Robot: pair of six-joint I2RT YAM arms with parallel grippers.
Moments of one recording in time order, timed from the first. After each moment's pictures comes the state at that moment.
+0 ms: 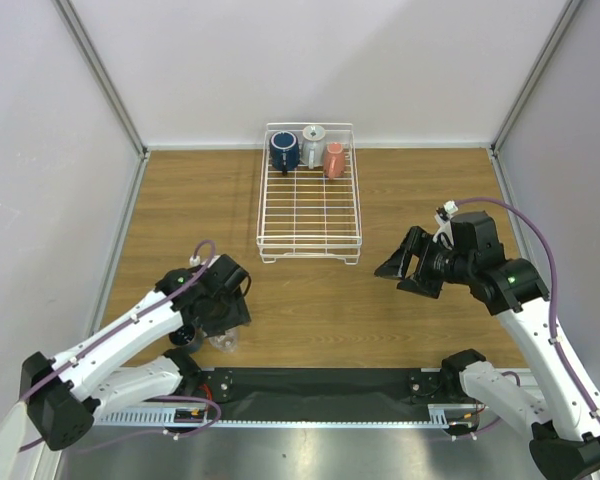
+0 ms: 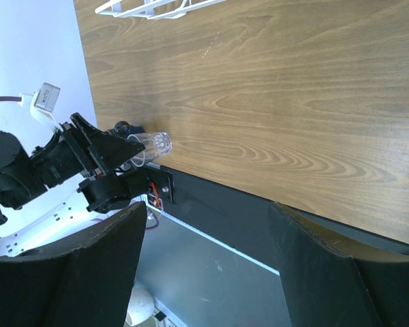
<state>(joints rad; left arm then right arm) -0.73 0.95 0.76 -1.12 -0.15 -1.05 0.36 0.85 1.04 -0.95 -0.42 0.77</state>
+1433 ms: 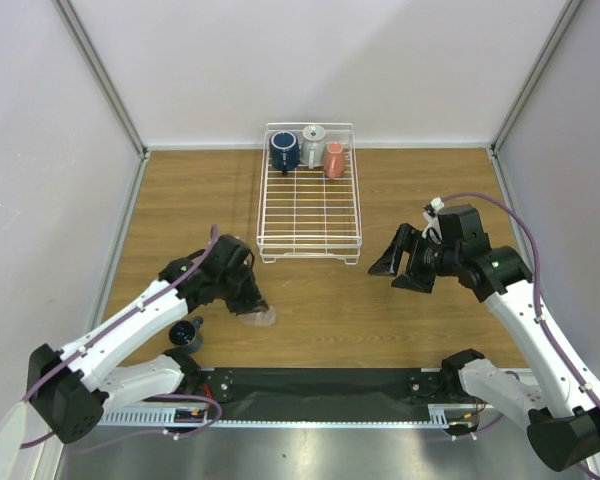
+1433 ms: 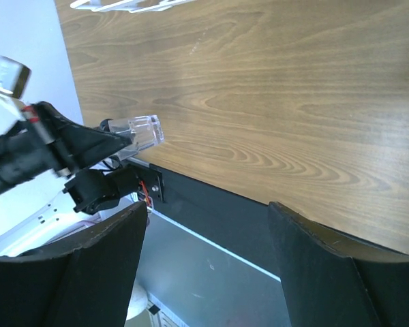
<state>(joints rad) -0.67 1.04 0.81 -0.88 0.07 -1.00 0.37 0.94 1.02 -0.91 -0.42 0.74</state>
